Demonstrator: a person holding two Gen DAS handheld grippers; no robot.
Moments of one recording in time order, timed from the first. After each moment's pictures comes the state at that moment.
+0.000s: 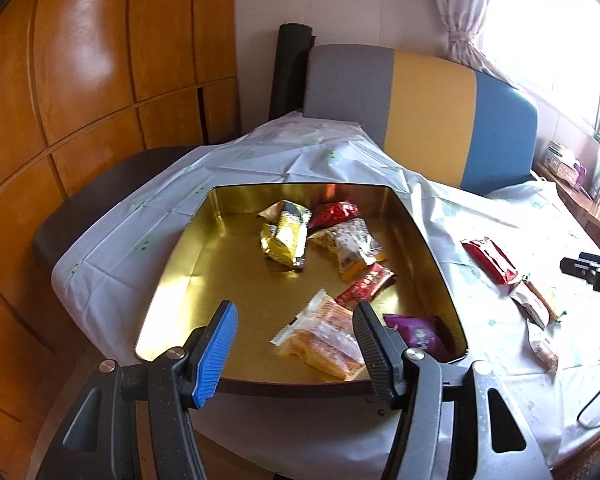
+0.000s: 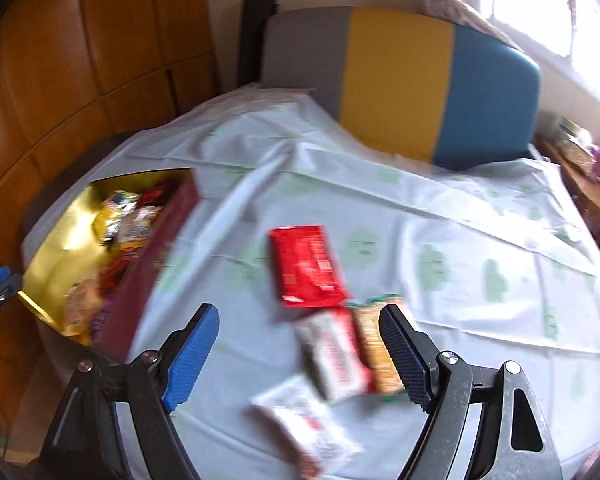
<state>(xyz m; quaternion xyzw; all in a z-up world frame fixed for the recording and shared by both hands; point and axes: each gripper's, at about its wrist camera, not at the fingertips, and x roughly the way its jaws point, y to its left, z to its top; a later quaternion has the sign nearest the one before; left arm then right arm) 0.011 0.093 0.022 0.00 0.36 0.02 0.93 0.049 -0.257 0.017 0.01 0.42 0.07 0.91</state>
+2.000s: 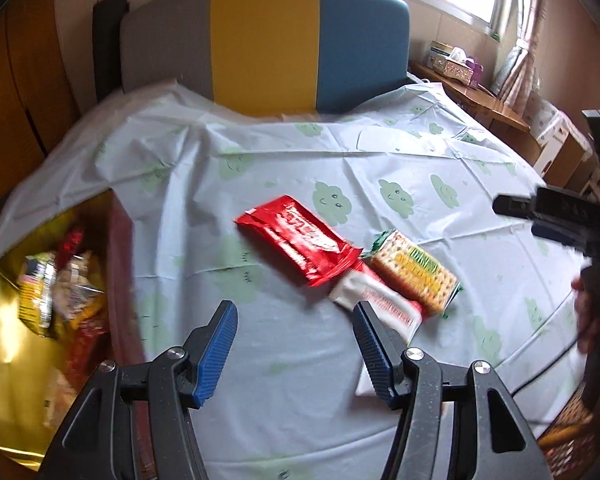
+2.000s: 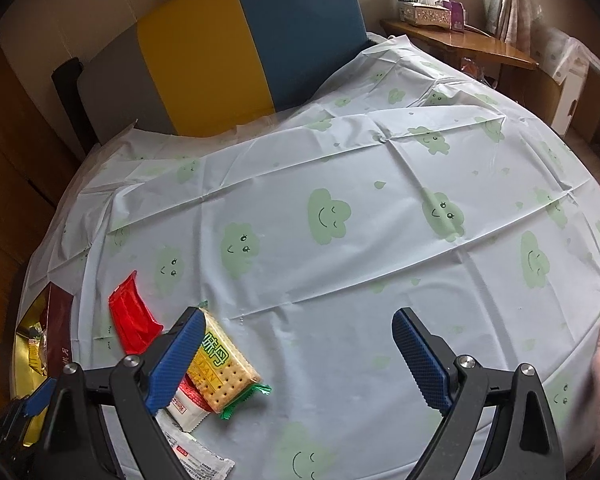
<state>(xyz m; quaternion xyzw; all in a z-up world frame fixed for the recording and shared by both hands) 0.105 -0.143 -0.007 0.07 0.47 -0.20 0.86 0.061 -0.413 -0.013 0.23 0.46 -0.12 0.85</state>
